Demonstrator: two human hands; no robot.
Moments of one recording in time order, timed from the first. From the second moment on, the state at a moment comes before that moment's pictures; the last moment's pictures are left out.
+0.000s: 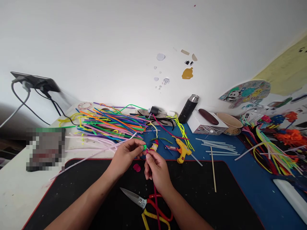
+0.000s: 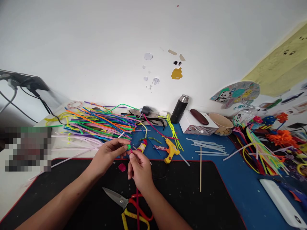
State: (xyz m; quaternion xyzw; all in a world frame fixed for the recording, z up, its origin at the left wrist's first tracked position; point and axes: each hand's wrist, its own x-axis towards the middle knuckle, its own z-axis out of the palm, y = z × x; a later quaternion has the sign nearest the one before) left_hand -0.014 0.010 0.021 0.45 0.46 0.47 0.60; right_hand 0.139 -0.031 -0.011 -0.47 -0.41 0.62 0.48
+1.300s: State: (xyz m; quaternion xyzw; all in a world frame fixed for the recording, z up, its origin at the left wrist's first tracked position) left_hand -0.012 0.005 0.013 0.55 0.45 0.43 0.56; right_hand 0.140 -0.024 -0.007 -0.51 -0.39 0.58 0.50
